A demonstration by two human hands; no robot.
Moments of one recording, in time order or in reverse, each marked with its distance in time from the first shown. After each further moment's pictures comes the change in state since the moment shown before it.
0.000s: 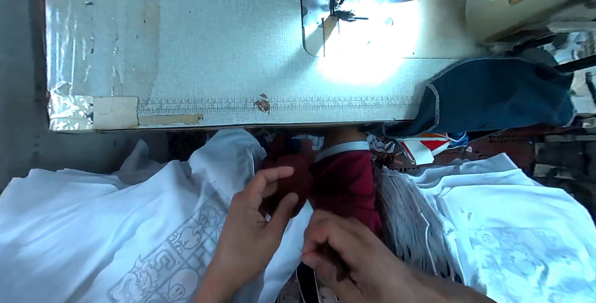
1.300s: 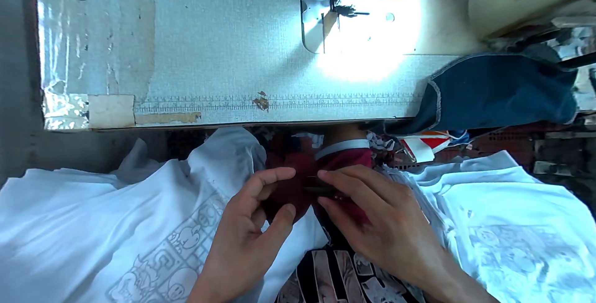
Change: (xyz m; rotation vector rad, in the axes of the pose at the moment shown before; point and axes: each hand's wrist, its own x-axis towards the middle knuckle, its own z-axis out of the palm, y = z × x) left_hand -0.005 0.010 -0.003 -0.242 -0.039 -0.001; right_hand 0.008 0.005 -0.031 -0.665 0.233 0.009
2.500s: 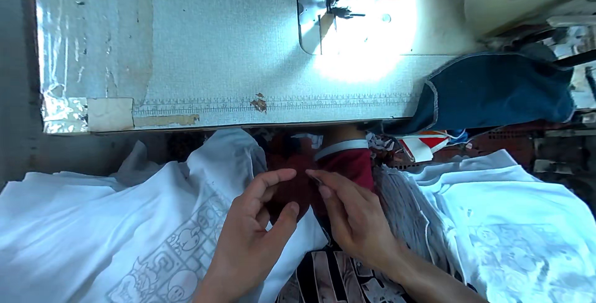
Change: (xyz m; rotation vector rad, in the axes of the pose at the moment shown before) left_hand 0.002 -0.002 0.007 0.072 0.040 -0.024; right_hand -0.007 0.001 0.039 0.307 0.097 0.031
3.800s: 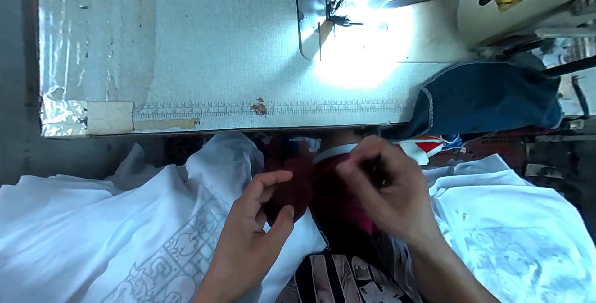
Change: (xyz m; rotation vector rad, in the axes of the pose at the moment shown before) left_hand 0.003 -0.005 -0.003 0.001 -0.018 -0.005; right_hand 0.029 0.015 -0.047 0.057 0.062 0.134
